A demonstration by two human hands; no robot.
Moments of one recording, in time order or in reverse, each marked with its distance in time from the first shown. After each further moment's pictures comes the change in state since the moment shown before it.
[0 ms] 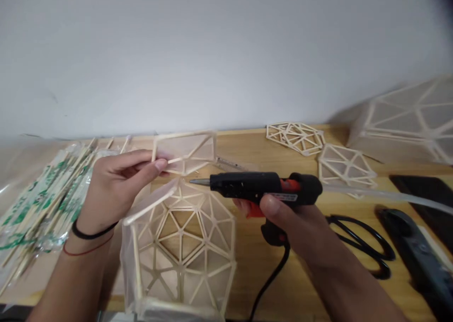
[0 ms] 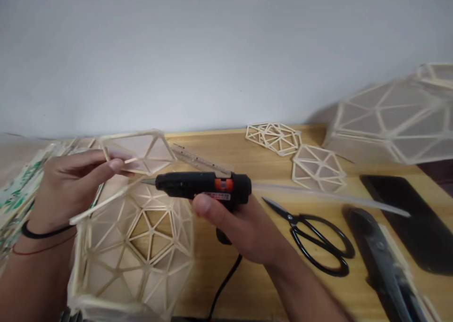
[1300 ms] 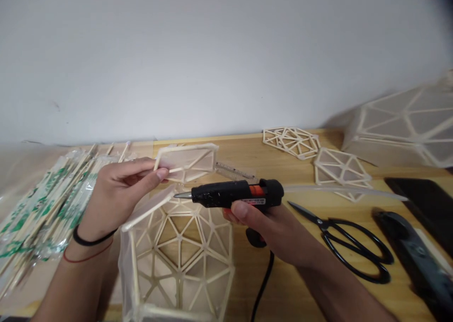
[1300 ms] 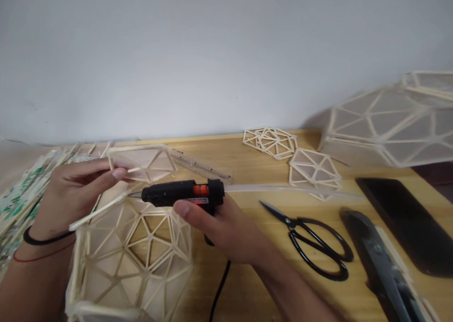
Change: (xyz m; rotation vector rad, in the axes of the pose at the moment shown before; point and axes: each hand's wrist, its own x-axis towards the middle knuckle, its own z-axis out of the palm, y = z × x) left_hand 0.001 -0.009 -0.003 0.013 -0.039 0.023; right_hand 0.007 0.002 0.015 0.018 -0.081 0.120
